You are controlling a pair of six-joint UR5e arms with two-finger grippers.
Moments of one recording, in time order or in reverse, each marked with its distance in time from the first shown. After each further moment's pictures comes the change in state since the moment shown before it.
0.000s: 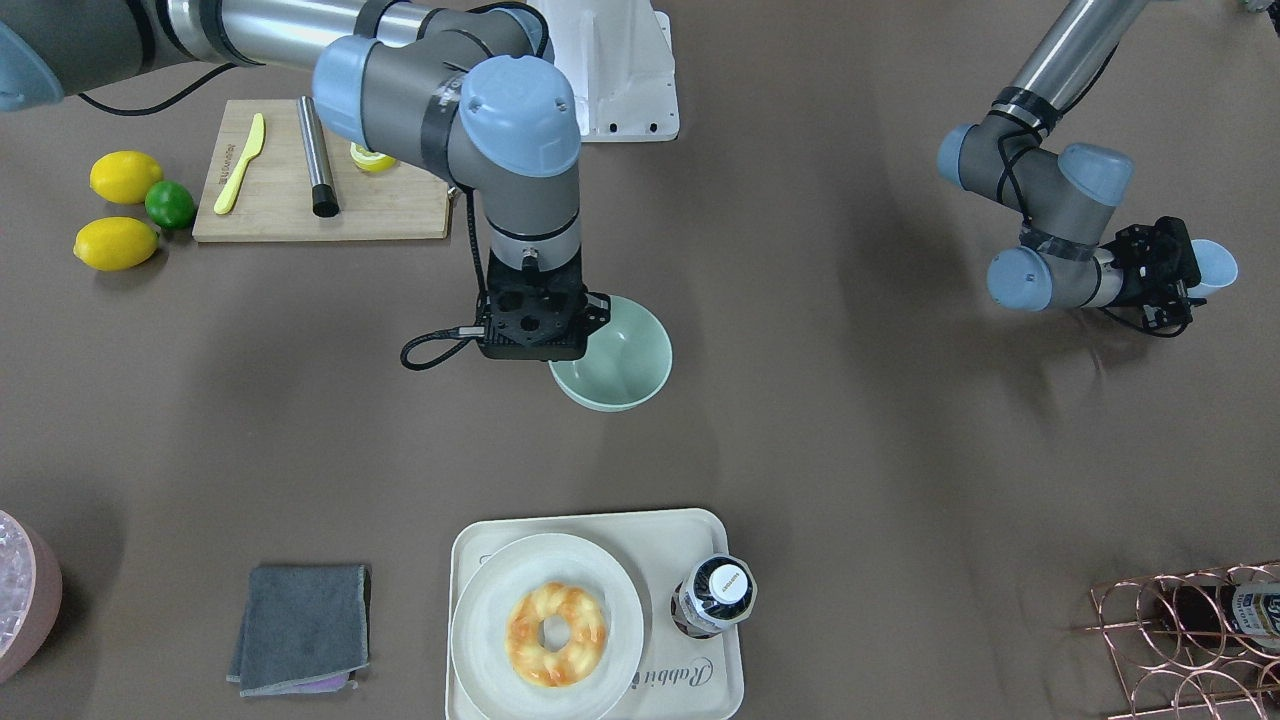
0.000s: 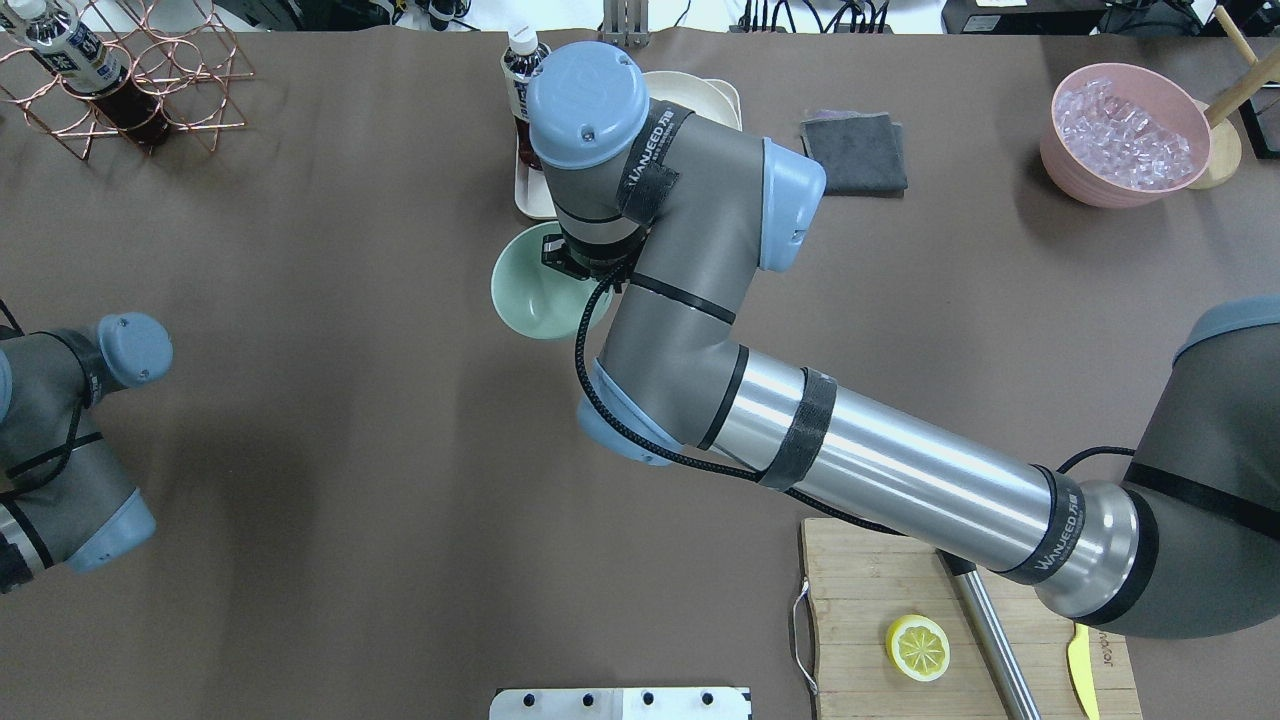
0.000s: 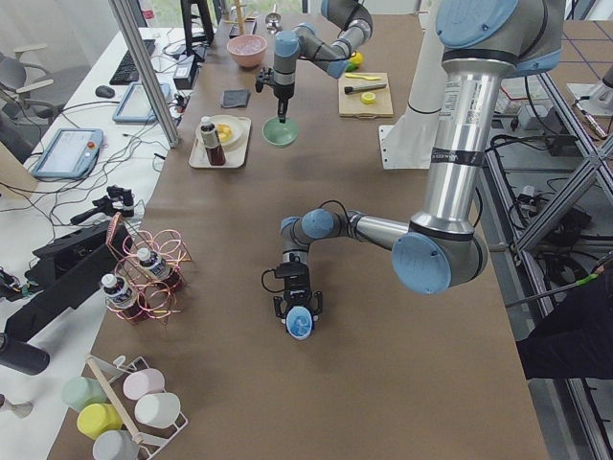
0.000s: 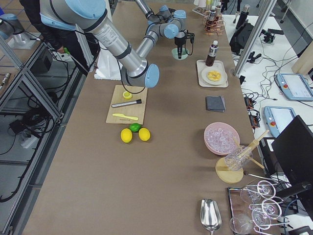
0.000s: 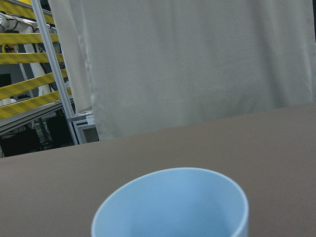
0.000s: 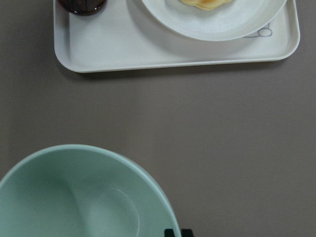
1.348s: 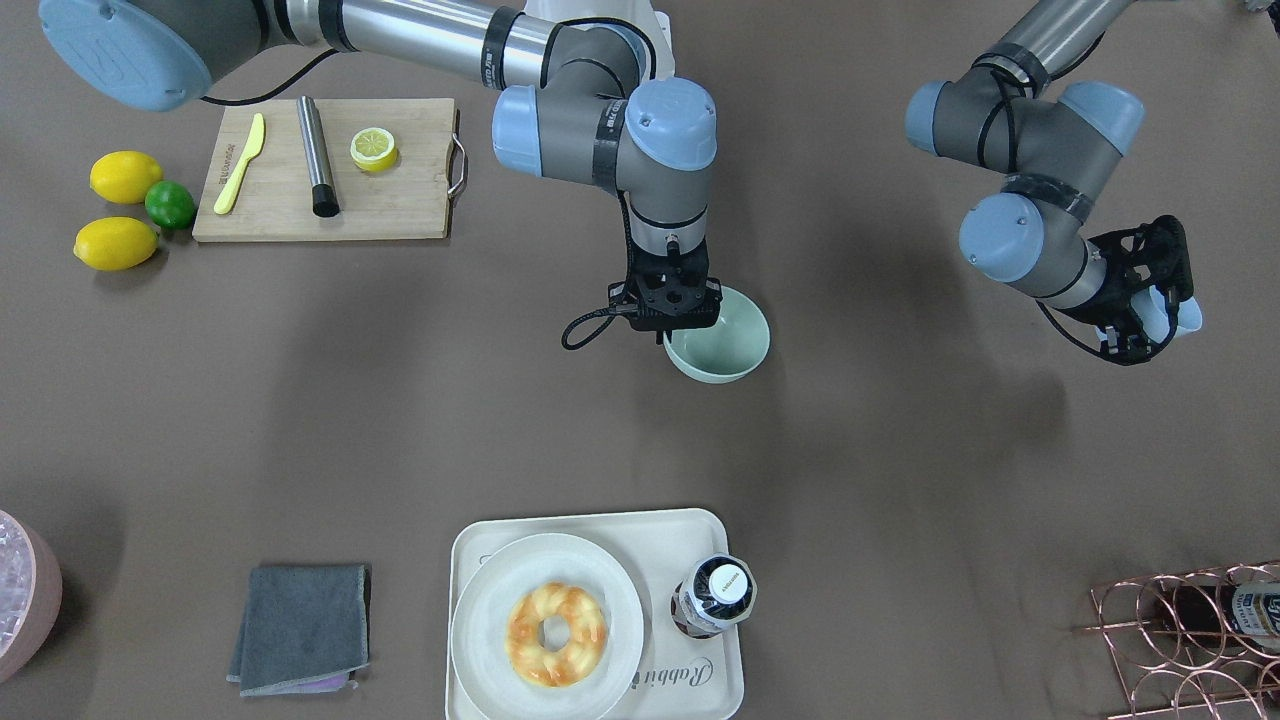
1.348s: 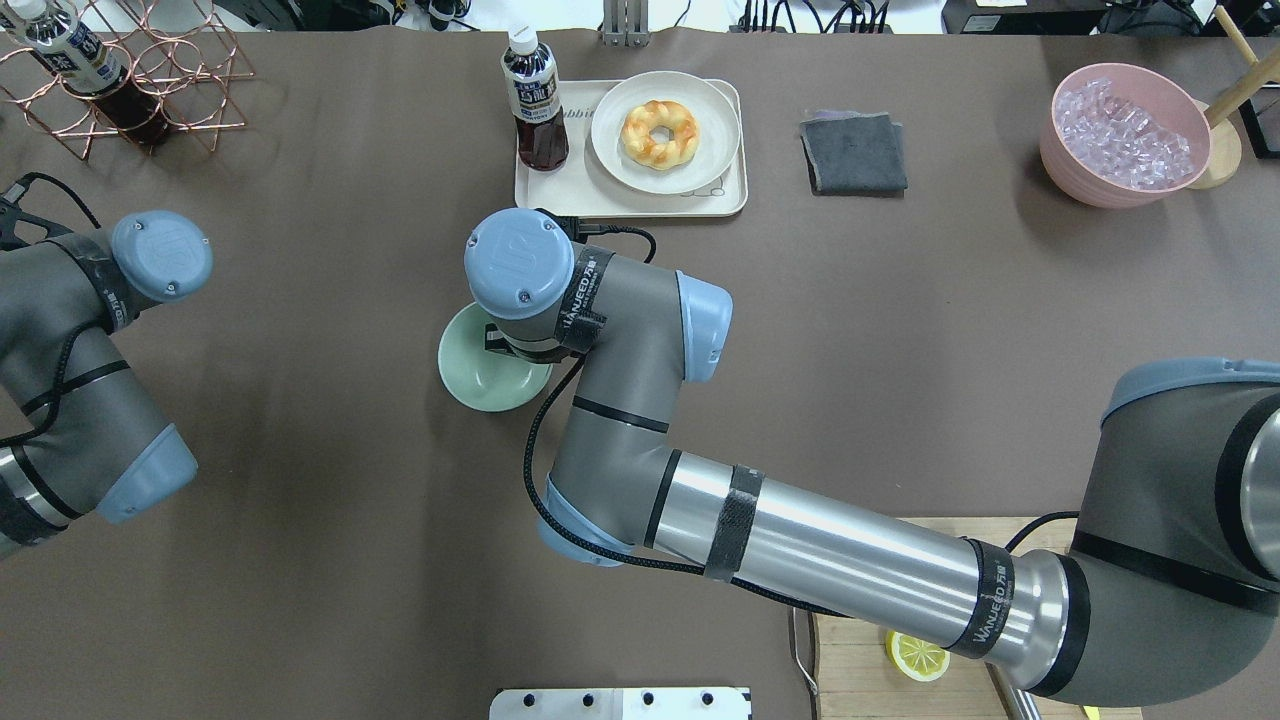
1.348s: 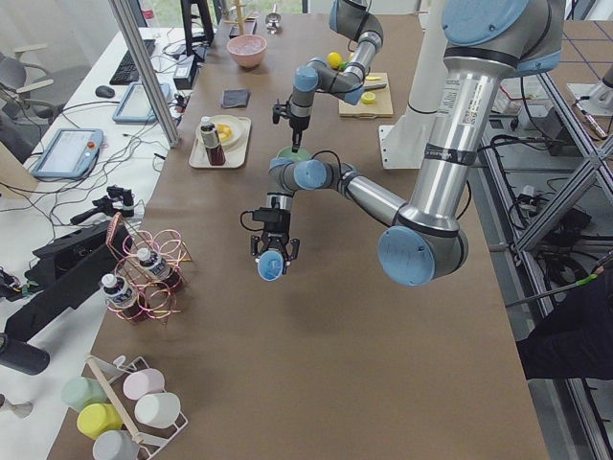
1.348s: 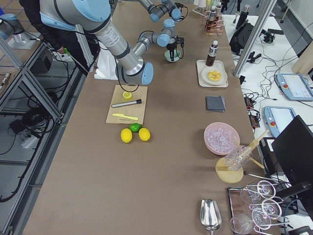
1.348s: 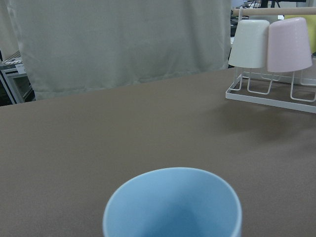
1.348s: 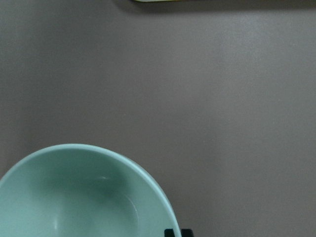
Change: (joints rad) left arm -0.067 -0.100 -0.251 0.009 -0.006 0.159; right arm -0.142 0.028 -0.172 0.246 -0.123 0.068
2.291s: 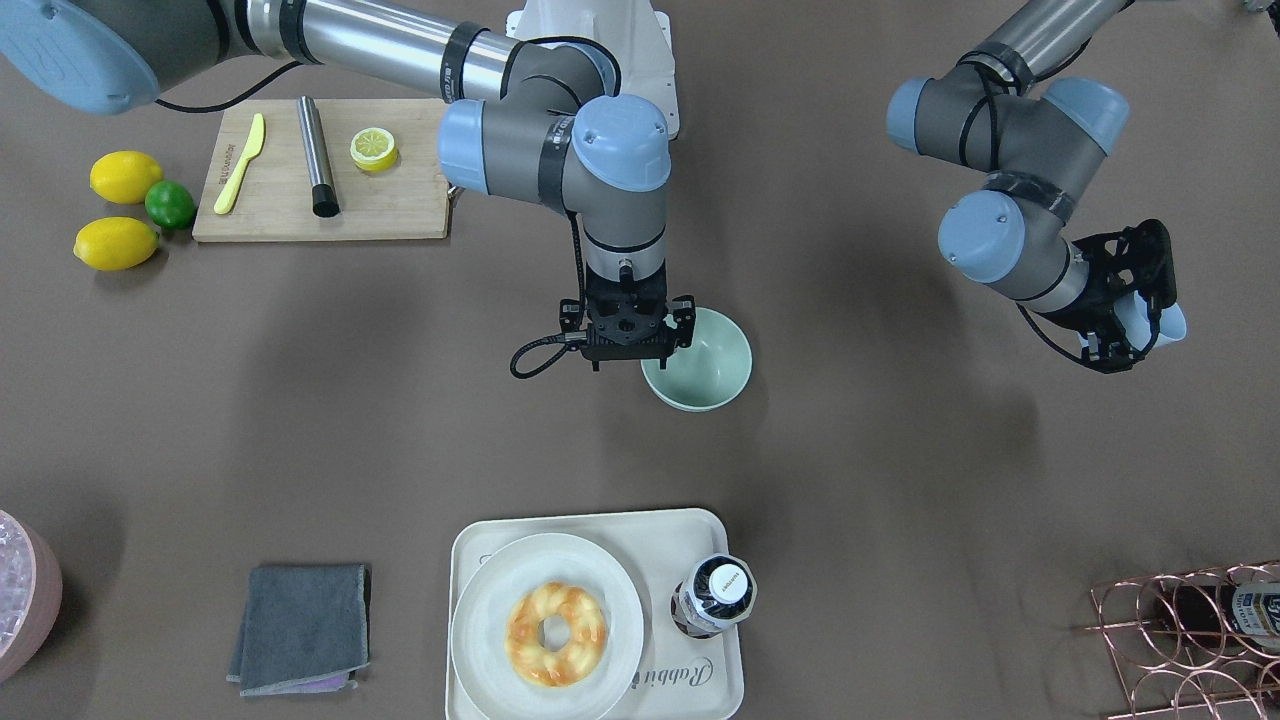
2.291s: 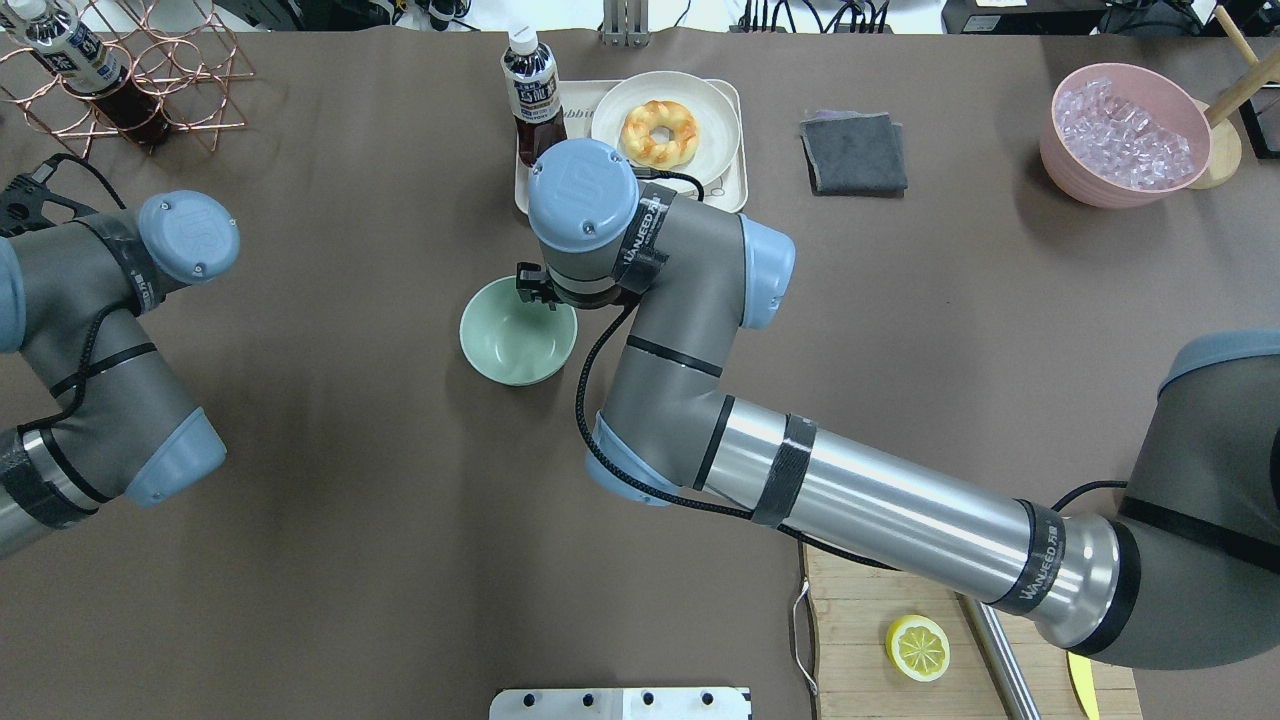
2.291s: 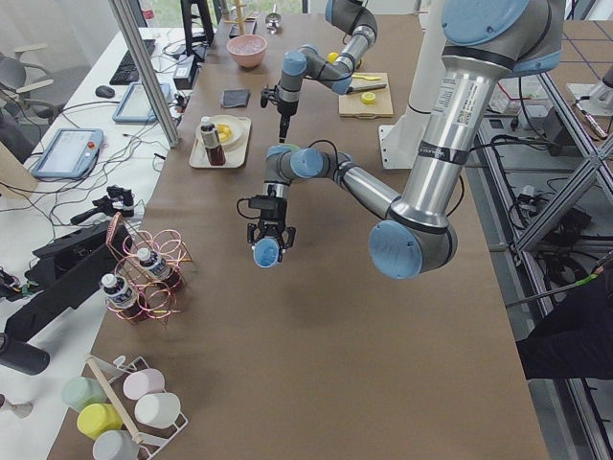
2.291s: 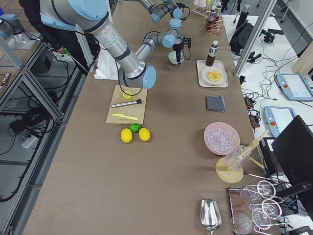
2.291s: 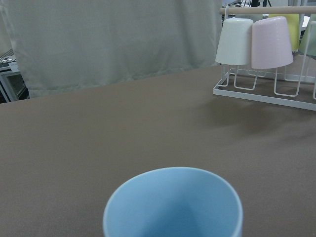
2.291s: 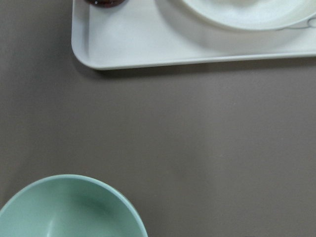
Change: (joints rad) left arm 0.000 -0.064 -0.004 0.044 0.000 0.016; right arm 0.085 -0.054 0.074 -0.011 0.034 -0.017
